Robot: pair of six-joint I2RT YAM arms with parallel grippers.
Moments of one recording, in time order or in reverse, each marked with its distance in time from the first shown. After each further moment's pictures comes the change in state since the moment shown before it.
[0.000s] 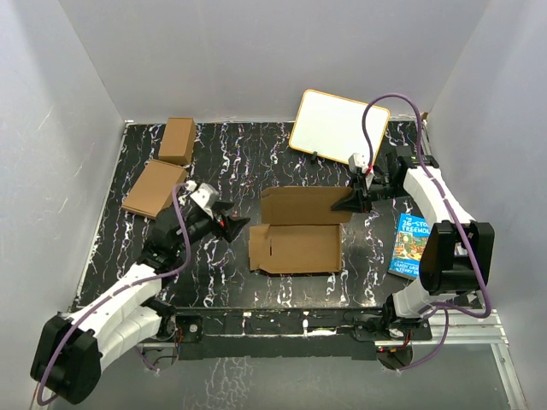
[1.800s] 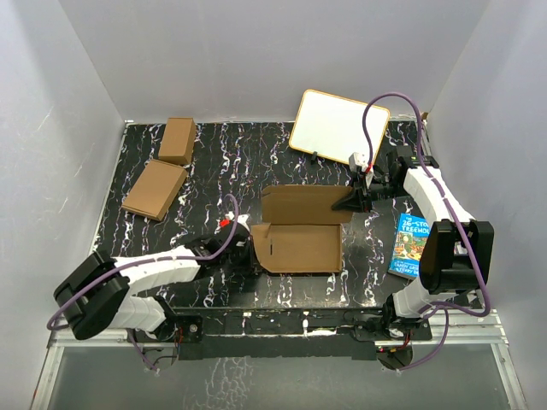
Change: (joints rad) left arm -0.422 0.377 0.145 -0.598 -0.388 -0.766; right arm -0.017 0.013 -0.006 0.032 0.007 0.043
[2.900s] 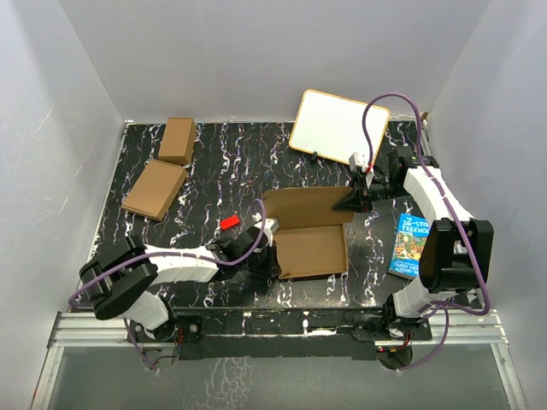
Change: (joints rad) left arm -0.124 0.202 0.053 0.253 -0.001 0.127; right arm 0.000 0.007 -0.001 -0.004 0.004 -0.011
